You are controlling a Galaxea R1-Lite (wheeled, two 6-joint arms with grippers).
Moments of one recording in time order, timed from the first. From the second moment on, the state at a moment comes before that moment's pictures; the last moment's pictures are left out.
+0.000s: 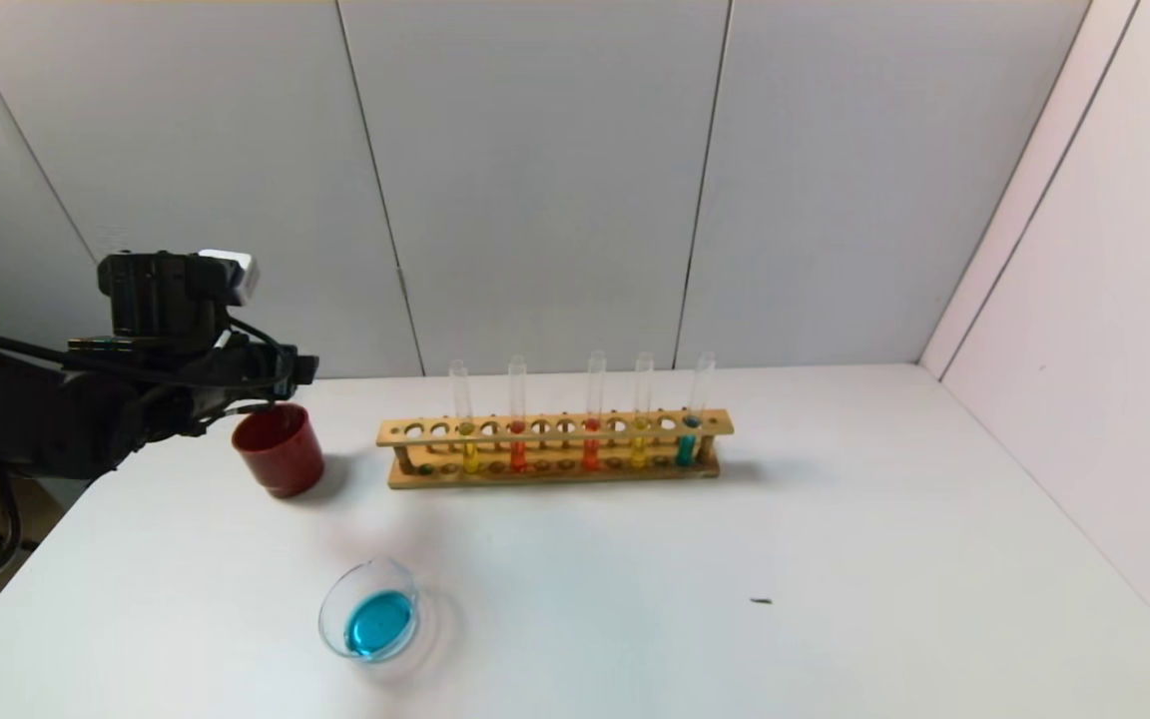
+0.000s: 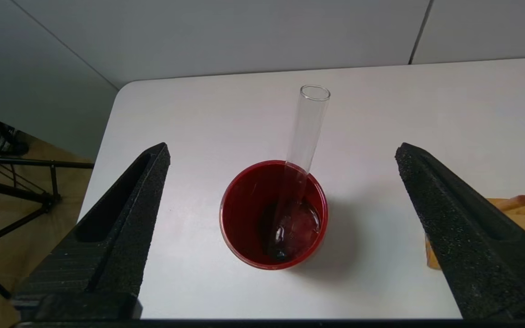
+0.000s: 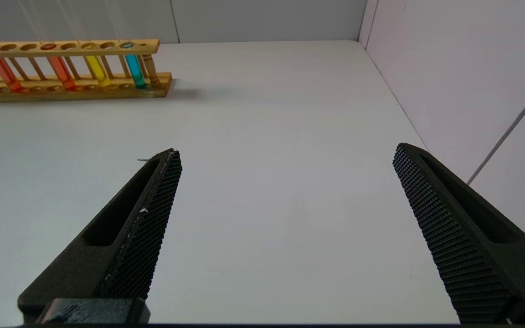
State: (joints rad) left arm -0.06 1.83 -0.95 -0.52 0.25 0.08; right arm 0.00 0.00 -0.02 0.04 -0.01 0.01
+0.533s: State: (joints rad) left arm -0.23 1.61 -0.78 -0.52 0.27 -0.05; right arm 0.00 0.00 -0.02 0.04 -0.01 0.01
